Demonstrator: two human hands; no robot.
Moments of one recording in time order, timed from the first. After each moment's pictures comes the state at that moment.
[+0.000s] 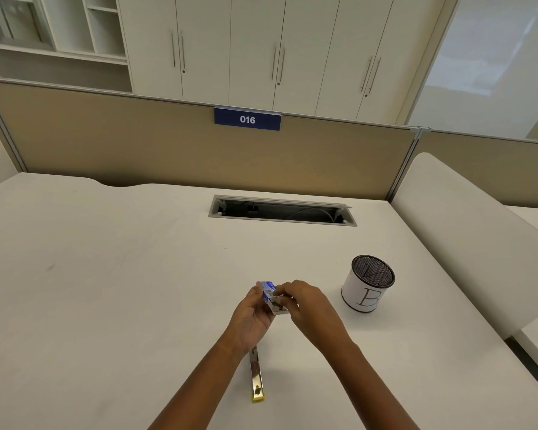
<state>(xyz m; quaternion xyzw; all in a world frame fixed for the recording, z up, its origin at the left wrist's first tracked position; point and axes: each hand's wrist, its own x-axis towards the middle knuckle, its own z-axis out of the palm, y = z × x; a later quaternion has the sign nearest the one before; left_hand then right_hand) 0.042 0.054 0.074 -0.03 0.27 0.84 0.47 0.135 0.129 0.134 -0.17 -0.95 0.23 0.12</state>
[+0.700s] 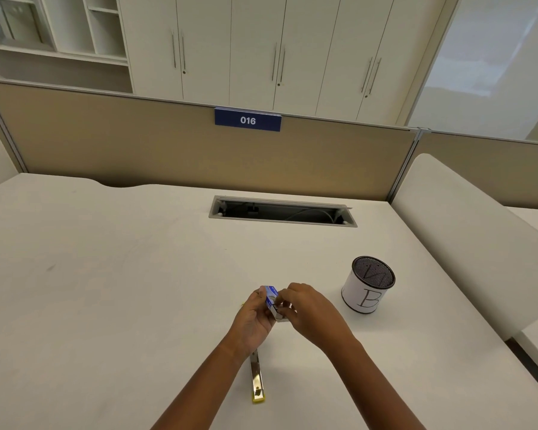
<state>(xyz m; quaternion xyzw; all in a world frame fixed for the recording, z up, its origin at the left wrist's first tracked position) 0.042 0.056 0.066 -0.01 0.32 0.83 0.46 0.135 0.132 0.137 -0.13 -0.98 0.11 0.04</state>
